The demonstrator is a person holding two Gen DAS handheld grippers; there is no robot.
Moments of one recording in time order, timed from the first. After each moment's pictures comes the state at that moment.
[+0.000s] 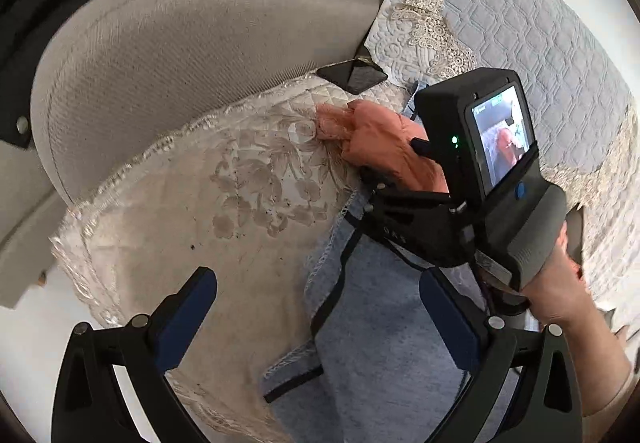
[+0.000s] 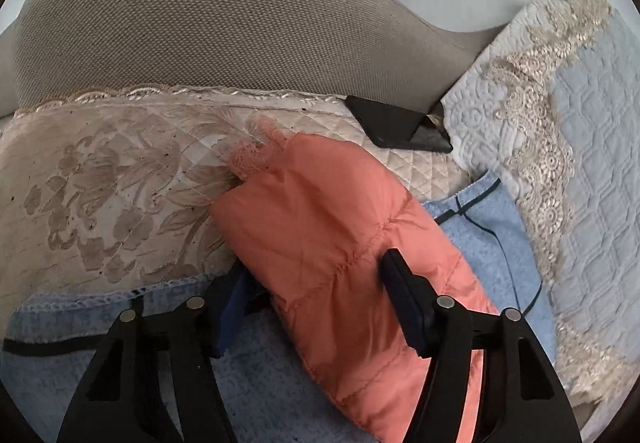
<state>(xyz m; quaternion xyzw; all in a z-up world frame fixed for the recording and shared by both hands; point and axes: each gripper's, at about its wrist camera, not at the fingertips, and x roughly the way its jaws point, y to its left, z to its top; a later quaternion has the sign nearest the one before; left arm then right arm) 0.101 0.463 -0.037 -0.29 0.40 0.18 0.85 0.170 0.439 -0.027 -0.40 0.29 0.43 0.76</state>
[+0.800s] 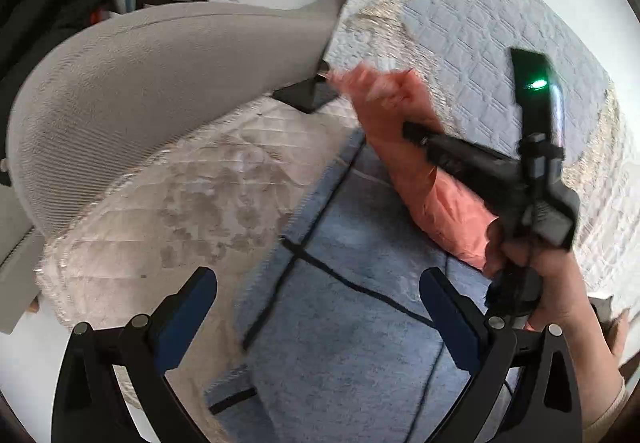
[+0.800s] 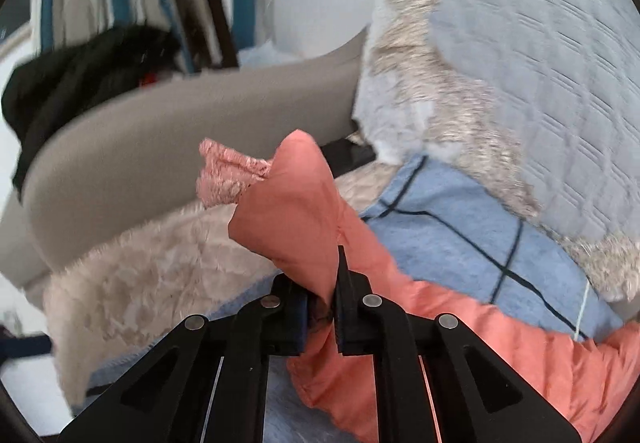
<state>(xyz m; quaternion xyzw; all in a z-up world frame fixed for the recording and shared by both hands) 0.129 0.434 -0.013 -0.26 0.38 0.15 0.87 0.241 0.351 0.060 -0.13 0.34 0.41 0.84</state>
